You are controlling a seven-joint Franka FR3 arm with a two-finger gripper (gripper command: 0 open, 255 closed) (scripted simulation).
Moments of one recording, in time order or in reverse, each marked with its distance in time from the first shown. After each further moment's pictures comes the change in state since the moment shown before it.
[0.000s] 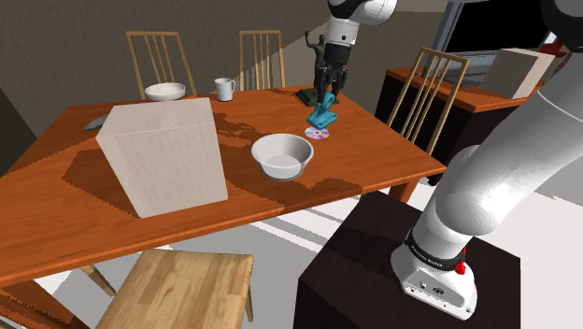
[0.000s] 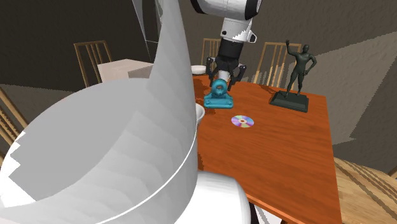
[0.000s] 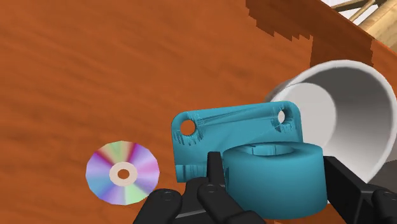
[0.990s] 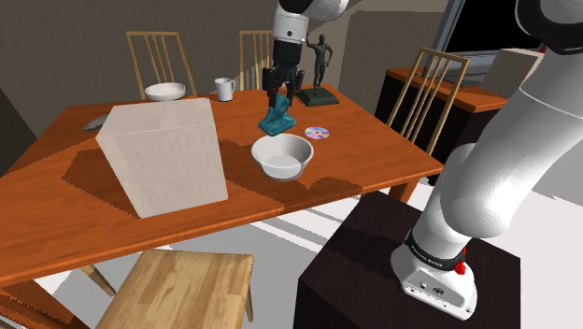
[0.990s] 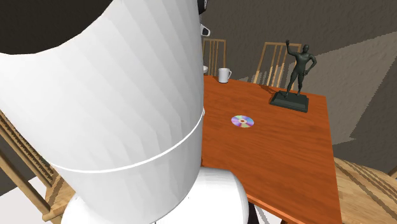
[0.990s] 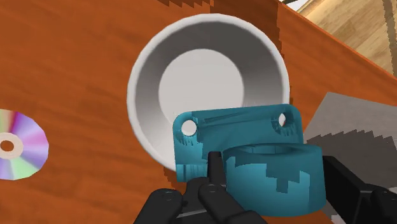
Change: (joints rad) arm 0.133 0.110 0.182 0.128 0.077 0.024 0.283
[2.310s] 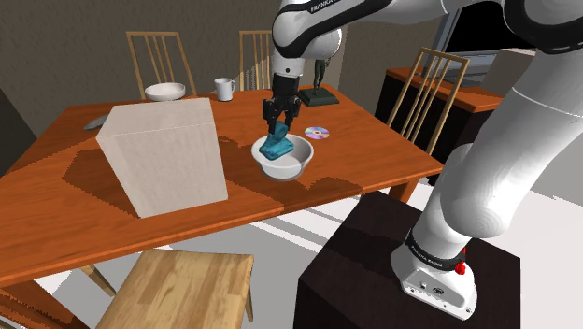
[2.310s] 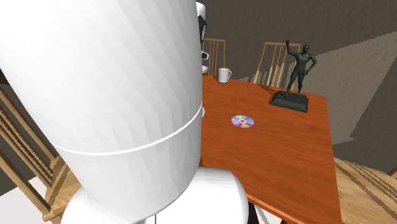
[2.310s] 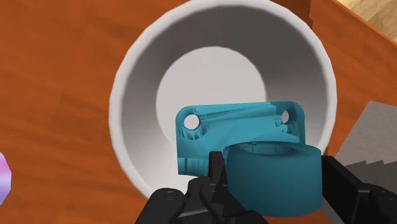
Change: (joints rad) arm 0.004 0.043 0.002 -0.172 0.021 0.212 -0.038
